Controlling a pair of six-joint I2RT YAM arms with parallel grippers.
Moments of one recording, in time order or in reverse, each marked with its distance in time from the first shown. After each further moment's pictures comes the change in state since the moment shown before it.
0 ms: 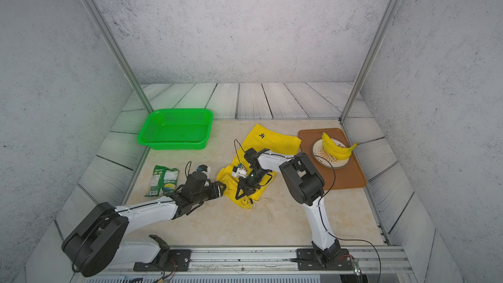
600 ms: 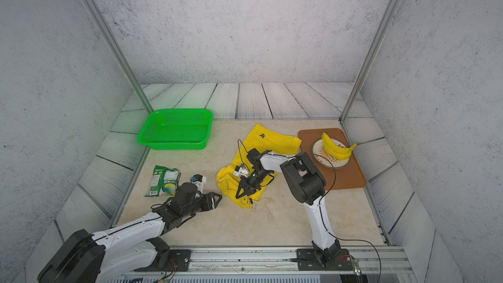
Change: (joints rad) left arm 0.000 -0.184 -0.170 -0.021 0.103 0.037; right arm -0.019 0.000 -0.035 0.064 -0.050 0.058
